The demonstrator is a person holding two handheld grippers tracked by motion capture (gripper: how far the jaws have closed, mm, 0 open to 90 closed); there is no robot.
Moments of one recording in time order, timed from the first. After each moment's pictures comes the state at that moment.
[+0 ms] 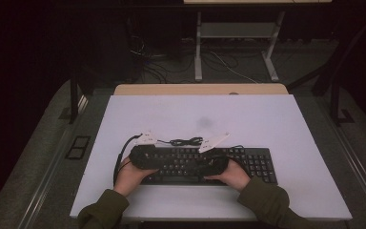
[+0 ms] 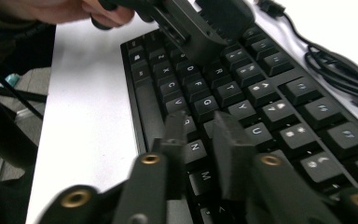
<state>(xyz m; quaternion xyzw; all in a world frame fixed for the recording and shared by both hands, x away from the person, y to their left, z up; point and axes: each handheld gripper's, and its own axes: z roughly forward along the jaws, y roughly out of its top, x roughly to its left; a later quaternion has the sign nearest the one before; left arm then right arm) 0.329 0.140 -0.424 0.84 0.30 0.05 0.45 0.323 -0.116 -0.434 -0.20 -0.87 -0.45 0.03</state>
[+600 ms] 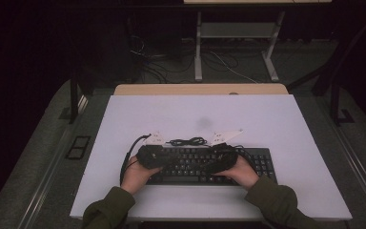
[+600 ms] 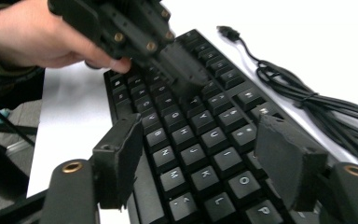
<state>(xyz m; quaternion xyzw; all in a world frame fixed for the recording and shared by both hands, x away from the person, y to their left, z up) 0.334 0.124 -0.432 0.86 0.28 0.04 0.43 0.330 -0.141 -0.428 -0.25 -0.84 -0.49 0.02</state>
